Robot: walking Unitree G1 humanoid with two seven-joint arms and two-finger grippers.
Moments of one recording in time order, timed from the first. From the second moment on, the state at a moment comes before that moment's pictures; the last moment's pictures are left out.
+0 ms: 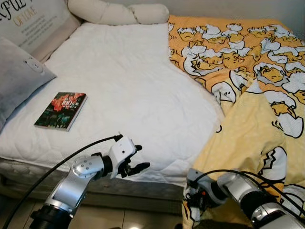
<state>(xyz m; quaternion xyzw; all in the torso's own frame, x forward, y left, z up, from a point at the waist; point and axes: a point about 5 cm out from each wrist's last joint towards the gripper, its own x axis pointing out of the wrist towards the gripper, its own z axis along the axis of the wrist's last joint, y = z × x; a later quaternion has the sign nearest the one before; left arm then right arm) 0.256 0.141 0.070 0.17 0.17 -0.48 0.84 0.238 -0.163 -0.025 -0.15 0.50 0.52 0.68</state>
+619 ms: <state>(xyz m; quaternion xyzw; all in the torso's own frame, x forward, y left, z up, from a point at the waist) 0.265 0.139 0.073 0.18 0.16 -0.48 0.84 0.275 -0.155 0.005 -0.11 0.44 0.46 0.76</state>
